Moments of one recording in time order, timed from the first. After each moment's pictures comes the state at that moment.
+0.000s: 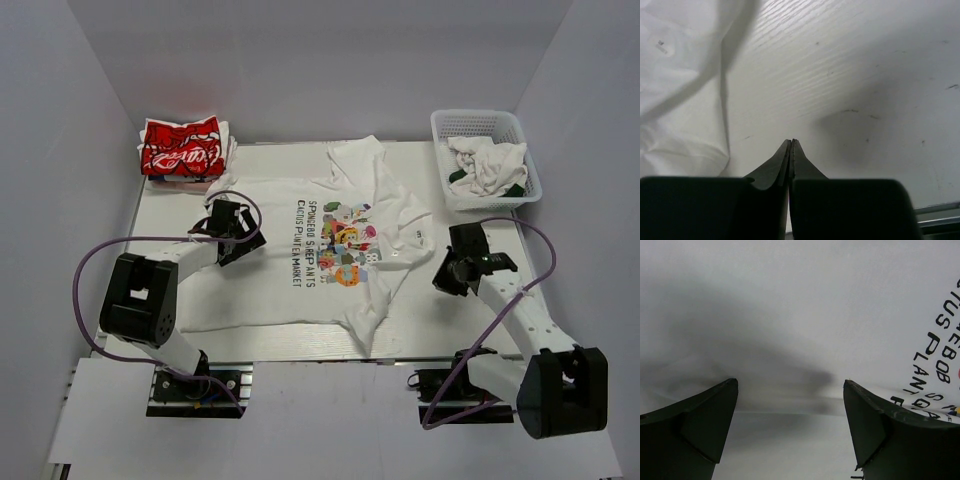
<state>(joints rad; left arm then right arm) -0.23 1.59 0.82 -0.16 -0.10 -0.65 0.17 1.10 0.68 -0.69 0.11 0.60</state>
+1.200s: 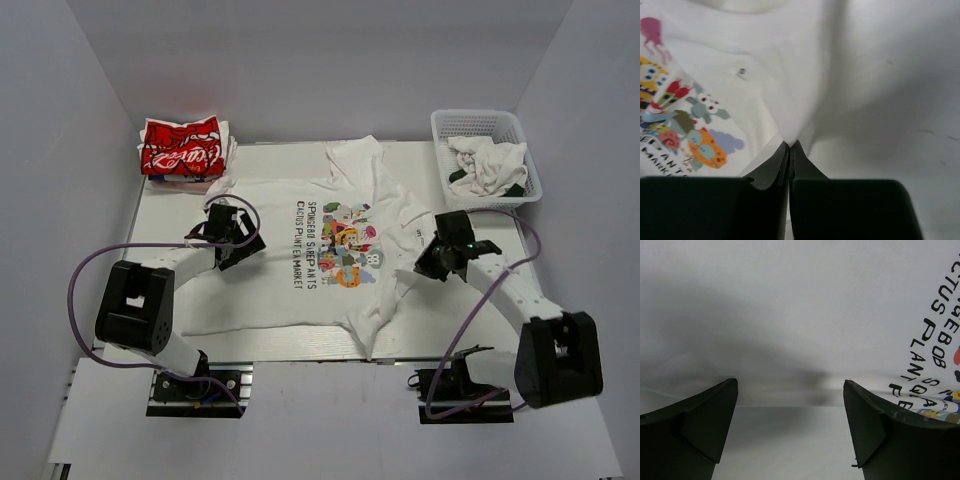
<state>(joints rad) -0.23 1.54 0.77 -0.16 -0.05 -0.65 0.24 1.26 0.74 -0.50 -0.01 0.80</state>
